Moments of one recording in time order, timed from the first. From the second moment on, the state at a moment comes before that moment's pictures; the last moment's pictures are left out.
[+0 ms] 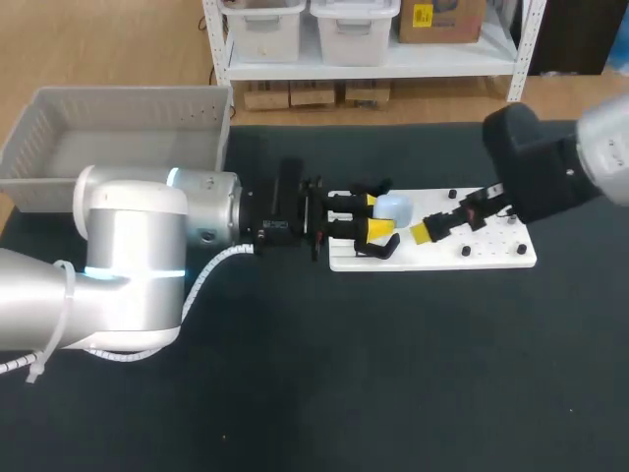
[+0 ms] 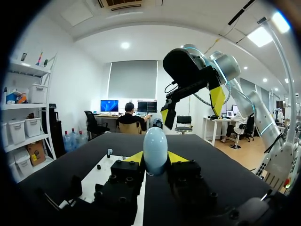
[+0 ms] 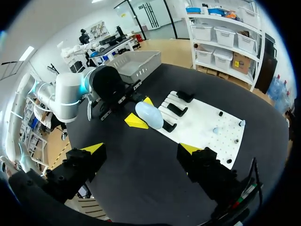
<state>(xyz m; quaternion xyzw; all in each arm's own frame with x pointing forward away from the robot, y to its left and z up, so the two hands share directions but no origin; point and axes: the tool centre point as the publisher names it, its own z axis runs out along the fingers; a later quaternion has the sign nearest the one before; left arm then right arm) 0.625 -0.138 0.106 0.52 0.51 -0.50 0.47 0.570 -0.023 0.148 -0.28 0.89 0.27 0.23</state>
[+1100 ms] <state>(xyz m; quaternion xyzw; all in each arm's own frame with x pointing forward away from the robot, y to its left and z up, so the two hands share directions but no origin) 0.625 -0.138 0.106 0.52 0.51 -0.50 0.47 0.617 -0.007 0.116 -0.27 0.90 0.28 0.20</state>
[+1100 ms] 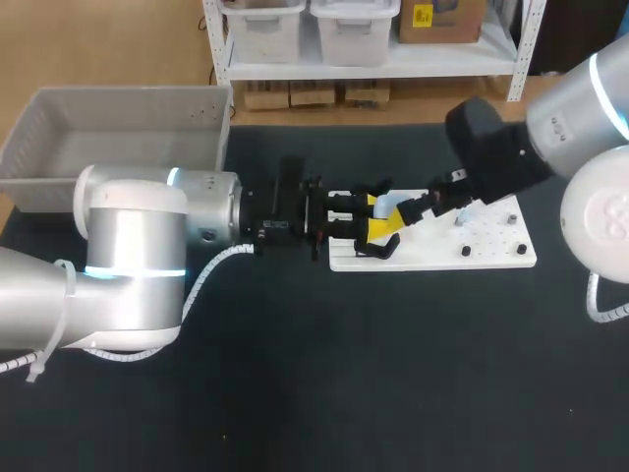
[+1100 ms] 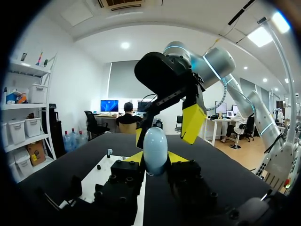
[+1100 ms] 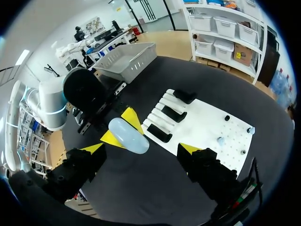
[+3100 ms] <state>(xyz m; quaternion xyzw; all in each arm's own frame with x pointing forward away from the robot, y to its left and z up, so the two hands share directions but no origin) 0.616 -0.131 0.104 0.54 0.48 -0.49 0.49 0.700 -0.094 0.155 -0.27 0.91 0.15 0.28</state>
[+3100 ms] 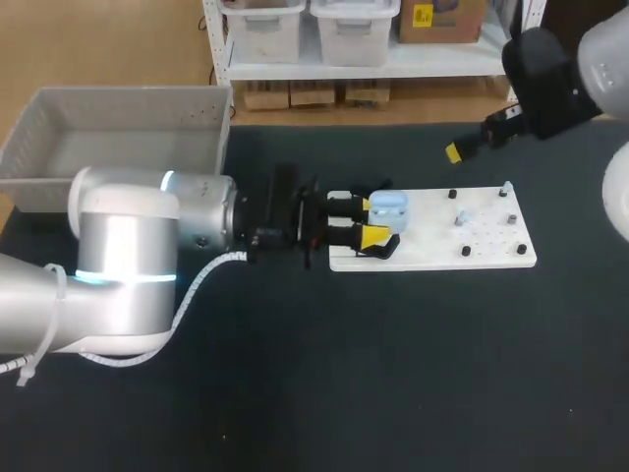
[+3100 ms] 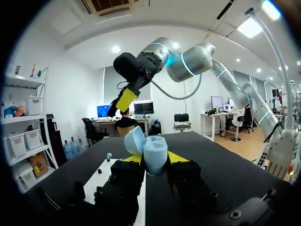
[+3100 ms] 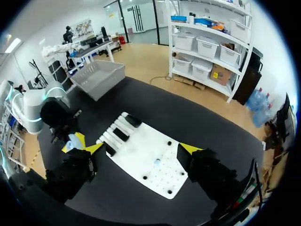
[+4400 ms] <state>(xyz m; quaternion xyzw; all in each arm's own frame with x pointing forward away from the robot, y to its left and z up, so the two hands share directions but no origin) 0.616 -0.130 0.103 0.54 0.48 -0.49 0.49 0.740 -0.160 0.083 -0.22 0.96 -0.02 0.19</state>
